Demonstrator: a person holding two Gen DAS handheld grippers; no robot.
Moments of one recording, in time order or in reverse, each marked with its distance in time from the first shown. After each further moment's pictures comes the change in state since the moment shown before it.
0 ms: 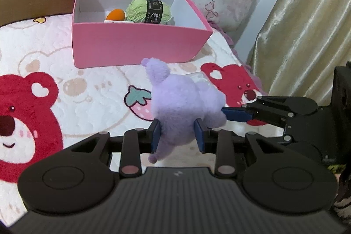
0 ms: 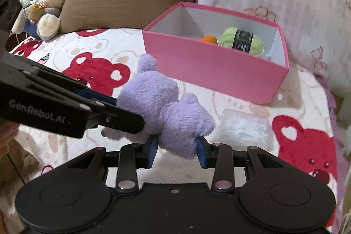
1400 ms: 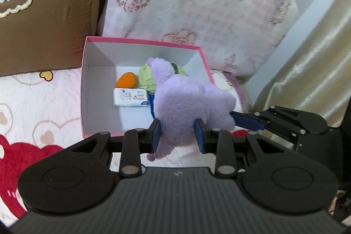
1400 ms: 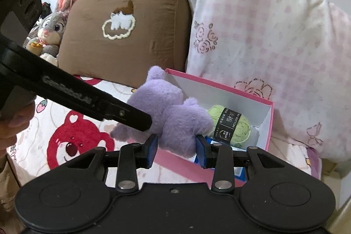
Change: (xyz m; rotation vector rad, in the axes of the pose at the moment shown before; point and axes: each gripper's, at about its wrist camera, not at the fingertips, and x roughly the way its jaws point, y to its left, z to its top) left arm 0.015 0.015 0.194 -0.124 0.040 0.069; right arm 0.007 -0.080 0.158 -0.044 -0.077 0.075
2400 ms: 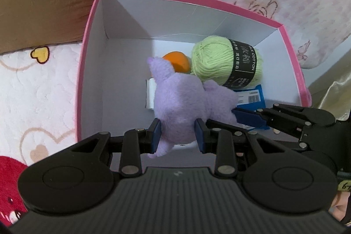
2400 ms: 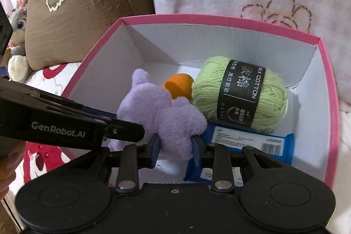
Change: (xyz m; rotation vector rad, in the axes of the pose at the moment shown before) left arm 0.150 0.069 0.014 -0.070 0.143 0.154; right arm 0.182 -0.057 -0.016 0.192 0.192 0.106
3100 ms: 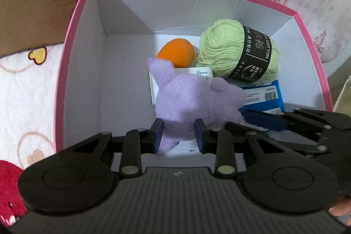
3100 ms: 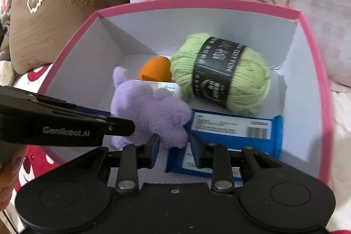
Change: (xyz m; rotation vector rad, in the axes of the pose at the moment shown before) left arm 0.024 -0.010 -0.007 0.021 -0.012 0.099; right arm 0.004 -0.018 -0.015 0.061 0.002 -0.066
